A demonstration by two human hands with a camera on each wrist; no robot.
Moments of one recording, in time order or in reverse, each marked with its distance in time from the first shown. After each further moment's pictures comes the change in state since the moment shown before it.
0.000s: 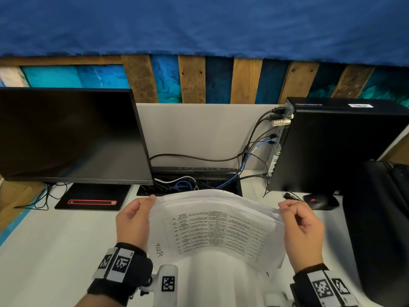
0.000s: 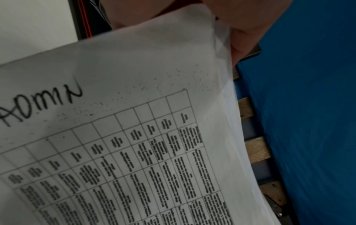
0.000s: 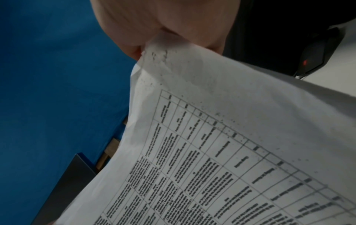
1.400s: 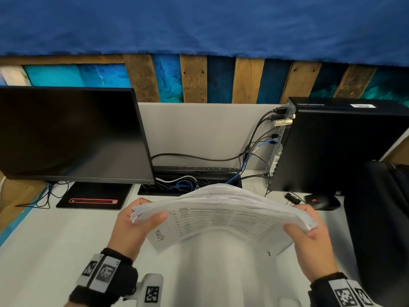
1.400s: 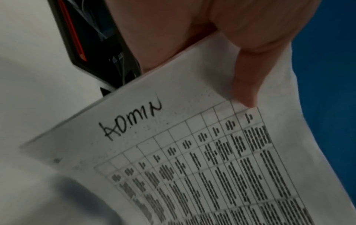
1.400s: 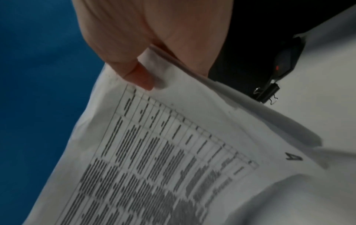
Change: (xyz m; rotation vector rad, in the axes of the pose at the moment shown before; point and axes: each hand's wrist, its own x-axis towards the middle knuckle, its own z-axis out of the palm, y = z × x) left_hand 0.005 -0.006 -0.026 0.072 -0.339 0.182; right_hand -0.003 -0.002 -0.025 0.097 -0.224 0.201
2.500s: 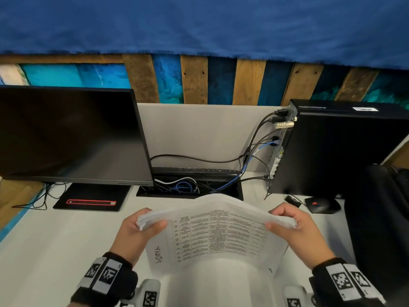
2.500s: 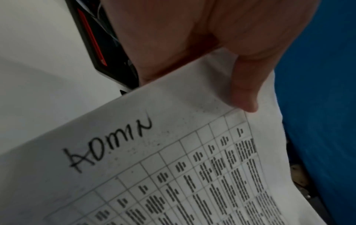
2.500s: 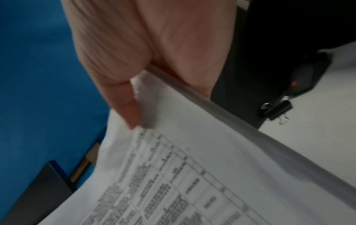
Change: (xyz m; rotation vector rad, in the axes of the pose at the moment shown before) left_hand 0.006 -0.025 -0.006 -0.004 -0.064 -0.103; right_hand 0.023 -0.016 0.006 -0.236 -0.263 0.102
